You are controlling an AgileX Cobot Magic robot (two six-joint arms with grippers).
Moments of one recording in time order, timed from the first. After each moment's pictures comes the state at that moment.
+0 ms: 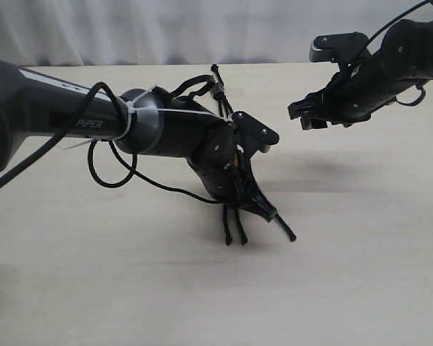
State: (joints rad) left arm -0.65 2.20 -1.41 -0.03 0.46 0.00; right arm 0.15 1.90 -1.25 0.12 0.48 -0.11
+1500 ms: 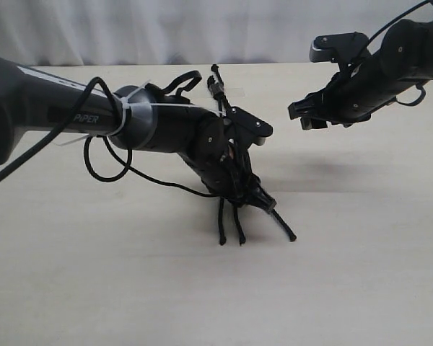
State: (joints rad) left arm -0.62 2.21 -1.41 -0.16 0.41 0.10; right arm 0.15 1.90 -1.25 0.12 0.48 -0.11
